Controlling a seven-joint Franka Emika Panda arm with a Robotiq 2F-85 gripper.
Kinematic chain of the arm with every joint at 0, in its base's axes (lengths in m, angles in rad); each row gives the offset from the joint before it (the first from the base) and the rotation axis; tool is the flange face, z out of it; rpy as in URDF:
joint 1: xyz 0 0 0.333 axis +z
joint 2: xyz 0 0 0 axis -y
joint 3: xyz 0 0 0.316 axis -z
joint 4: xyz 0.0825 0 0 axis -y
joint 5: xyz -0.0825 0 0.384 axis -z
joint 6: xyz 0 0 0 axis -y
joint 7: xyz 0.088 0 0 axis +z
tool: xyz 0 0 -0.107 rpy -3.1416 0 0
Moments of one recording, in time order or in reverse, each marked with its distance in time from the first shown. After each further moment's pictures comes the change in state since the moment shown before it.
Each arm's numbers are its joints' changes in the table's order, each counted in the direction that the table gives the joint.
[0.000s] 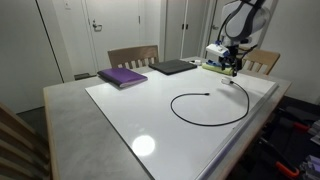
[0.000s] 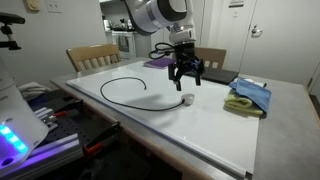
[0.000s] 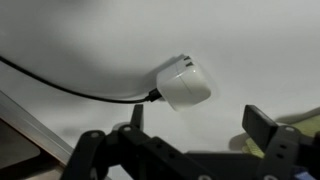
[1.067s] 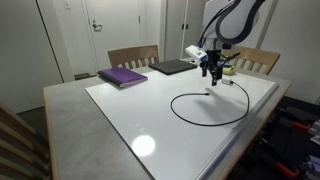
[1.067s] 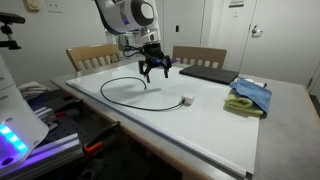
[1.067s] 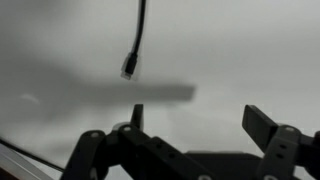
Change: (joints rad) arm 0.096 0.072 -0.202 -0.114 0.038 0.083 -0.355
